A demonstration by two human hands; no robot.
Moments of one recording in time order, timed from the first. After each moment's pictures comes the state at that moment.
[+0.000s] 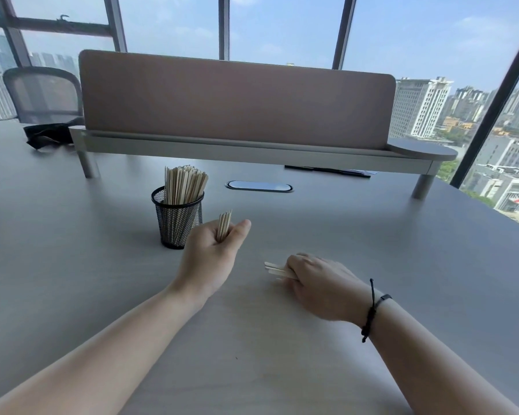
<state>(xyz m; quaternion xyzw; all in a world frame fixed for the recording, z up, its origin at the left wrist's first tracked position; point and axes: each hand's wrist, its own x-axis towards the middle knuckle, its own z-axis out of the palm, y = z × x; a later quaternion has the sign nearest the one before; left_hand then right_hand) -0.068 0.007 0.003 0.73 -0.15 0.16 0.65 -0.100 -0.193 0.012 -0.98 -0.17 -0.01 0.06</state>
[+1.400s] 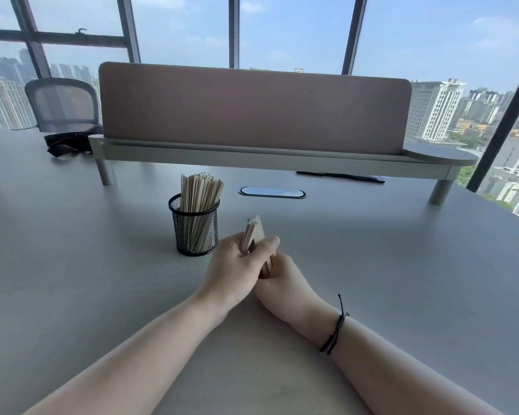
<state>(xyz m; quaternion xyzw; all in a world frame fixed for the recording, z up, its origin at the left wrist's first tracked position) -0.066 0.001 -0.004 0.74 -0.13 0.15 0.64 -0.087 -0.109 -0.003 -0.81 -0.19 -0.06 0.55</state>
